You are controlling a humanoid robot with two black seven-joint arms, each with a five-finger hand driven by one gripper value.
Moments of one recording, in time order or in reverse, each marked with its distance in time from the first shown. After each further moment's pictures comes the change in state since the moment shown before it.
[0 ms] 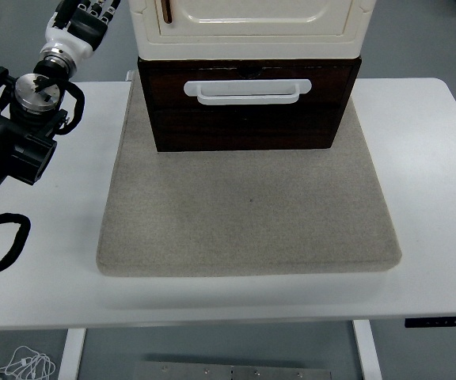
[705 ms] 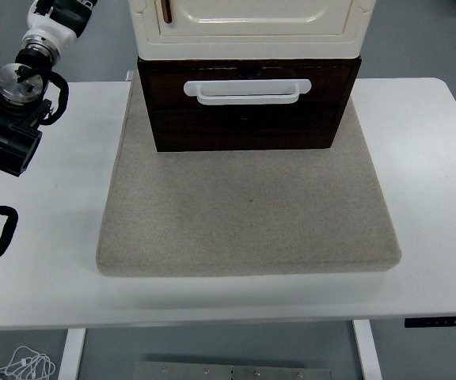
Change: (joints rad) left arm -0.031 0.047 -0.002 -0.001 -0.002 -0.042 0.008; right arm 0.000 0.000 0.000 0.000 0.000 0.000 0.000
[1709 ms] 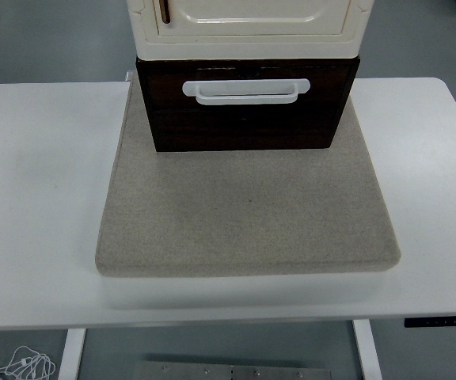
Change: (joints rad) left arm -0.531 0.317 0.336 -0.453 0.389 0.019 0.008; right arm 0.000 0.000 0.000 0.000 0.000 0.000 0.000
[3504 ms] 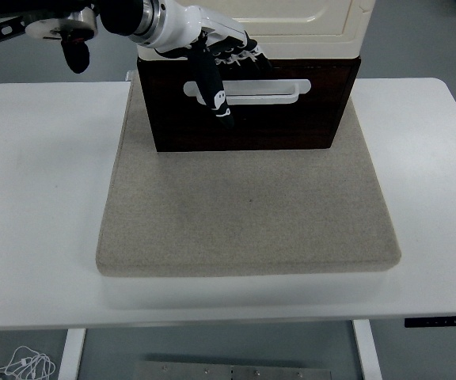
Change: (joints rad) left arm -0.239 -0.034 0.780 -0.561 0.351 0.010 0.484; right arm 0.000 0.000 0.000 0.001 0.000 0.000 0.000
